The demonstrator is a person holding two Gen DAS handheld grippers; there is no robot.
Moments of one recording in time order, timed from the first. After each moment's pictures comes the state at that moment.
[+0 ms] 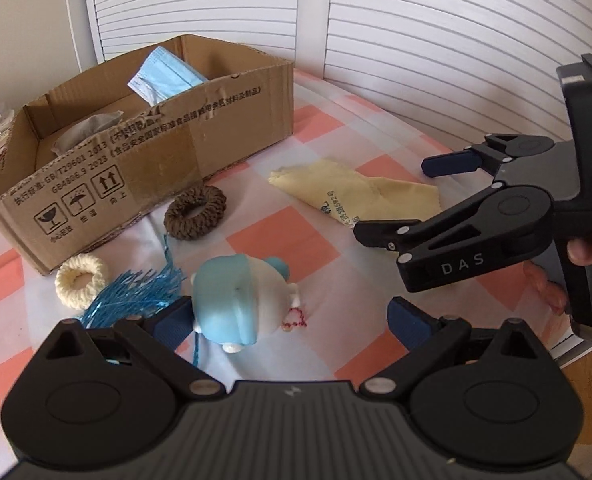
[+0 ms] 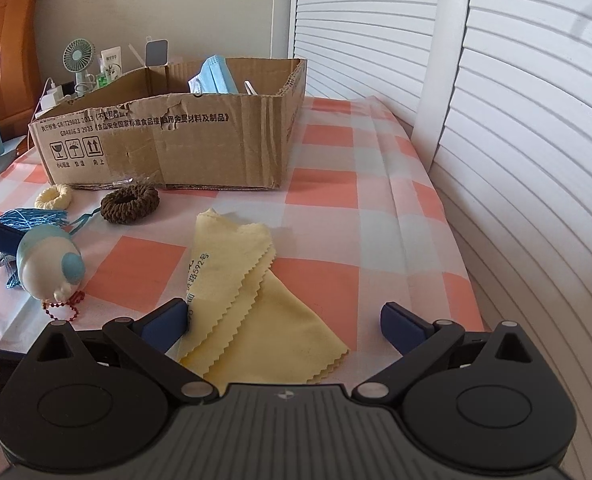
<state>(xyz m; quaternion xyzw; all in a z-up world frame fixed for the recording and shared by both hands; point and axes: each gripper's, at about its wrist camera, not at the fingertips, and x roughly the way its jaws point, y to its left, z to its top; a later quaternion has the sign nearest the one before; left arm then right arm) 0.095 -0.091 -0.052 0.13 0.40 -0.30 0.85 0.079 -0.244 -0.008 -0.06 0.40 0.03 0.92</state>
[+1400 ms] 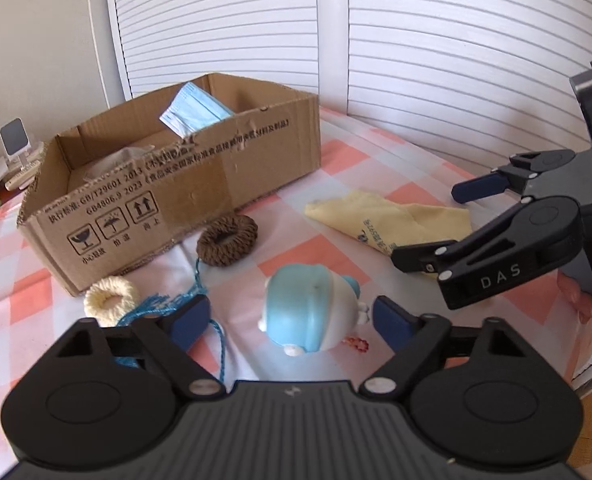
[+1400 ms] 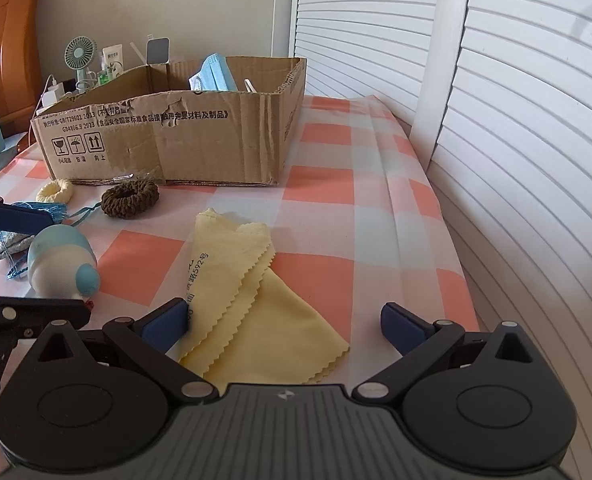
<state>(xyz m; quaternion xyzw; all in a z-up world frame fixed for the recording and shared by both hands) 0.092 -0.085 -0.053 0.13 0.34 -0.28 0.89 0.076 -0.245 -0.007 -0.07 0.40 0.03 0.91</state>
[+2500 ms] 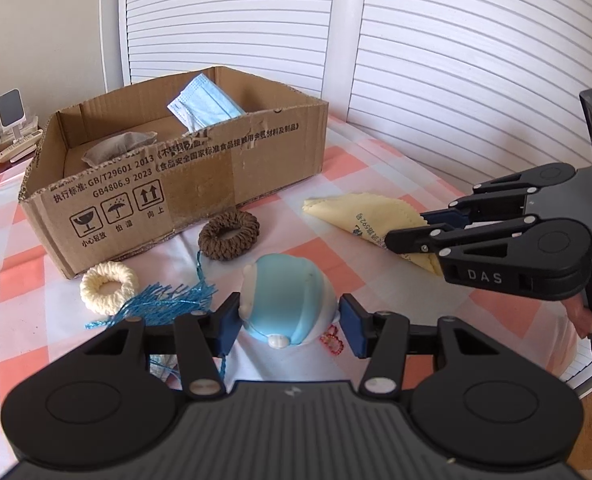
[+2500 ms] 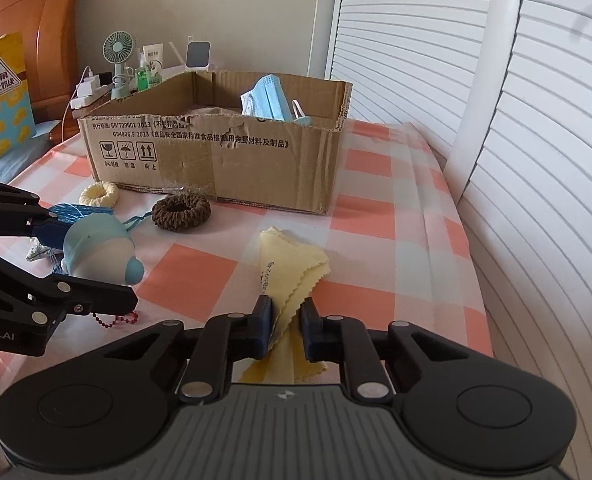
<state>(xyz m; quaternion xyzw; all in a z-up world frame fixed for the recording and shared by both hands) 0.097 -0.069 -0.046 0.08 0.35 -0.29 0.88 0.071 -0.218 0.014 -0.10 0.39 0.07 0.91</state>
